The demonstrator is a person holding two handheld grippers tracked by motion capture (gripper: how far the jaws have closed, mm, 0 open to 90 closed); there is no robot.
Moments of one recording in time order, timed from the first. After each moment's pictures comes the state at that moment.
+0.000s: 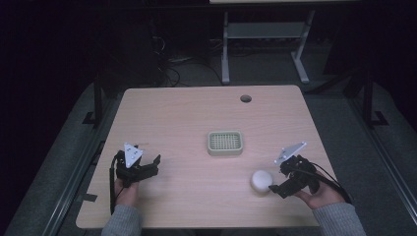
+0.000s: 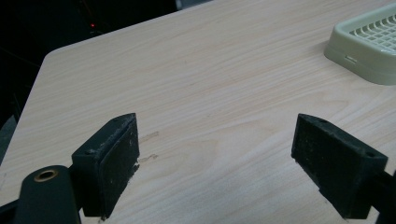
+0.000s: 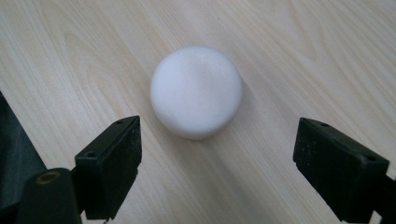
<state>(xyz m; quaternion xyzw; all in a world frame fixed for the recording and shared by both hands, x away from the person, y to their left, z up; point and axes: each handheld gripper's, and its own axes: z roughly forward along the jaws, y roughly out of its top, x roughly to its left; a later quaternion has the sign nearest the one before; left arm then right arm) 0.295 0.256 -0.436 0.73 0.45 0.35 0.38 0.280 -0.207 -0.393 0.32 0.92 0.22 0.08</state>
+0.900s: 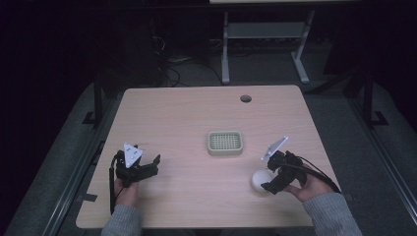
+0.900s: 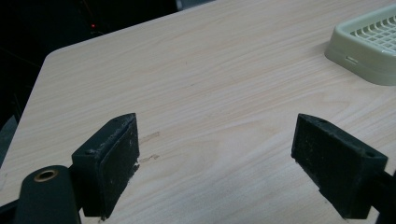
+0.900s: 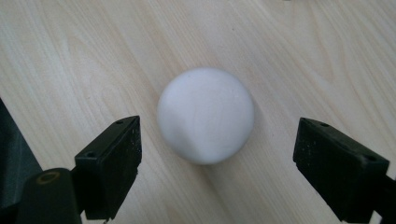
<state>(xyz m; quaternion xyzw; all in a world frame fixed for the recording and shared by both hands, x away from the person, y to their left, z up) 0.295 0.257 -0.436 0.73 0.45 0.35 0.38 0.298 -0.179 -0.393 0.28 0.94 0.18 0.07</state>
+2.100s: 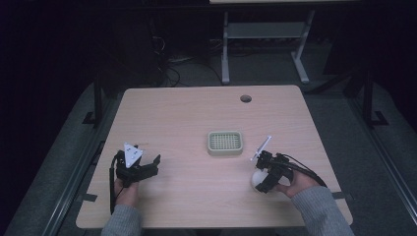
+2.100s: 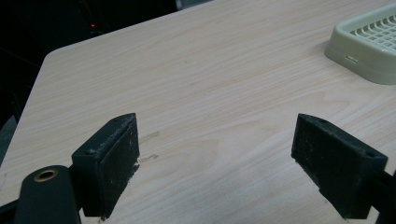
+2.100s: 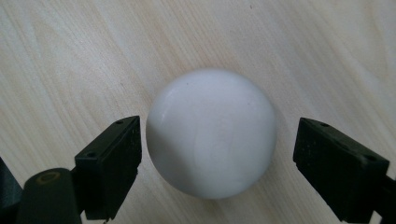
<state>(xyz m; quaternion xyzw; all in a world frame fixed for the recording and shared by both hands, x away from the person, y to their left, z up) 0.296 0.257 -0.436 0.73 0.45 0.35 0.38 0.319 -0.158 -0.422 0.29 0.95 0.12 0.02</state>
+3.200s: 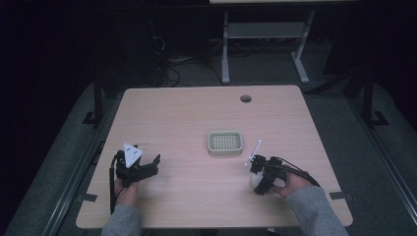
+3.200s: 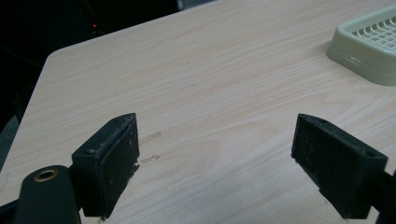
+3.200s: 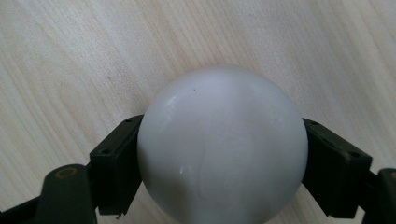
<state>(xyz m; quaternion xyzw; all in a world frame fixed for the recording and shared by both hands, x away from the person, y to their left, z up) 0.296 0.257 -0.436 0.73 0.45 0.35 0.38 0.323 -0.145 -0.441 0.27 0.96 0.07 0.02</state>
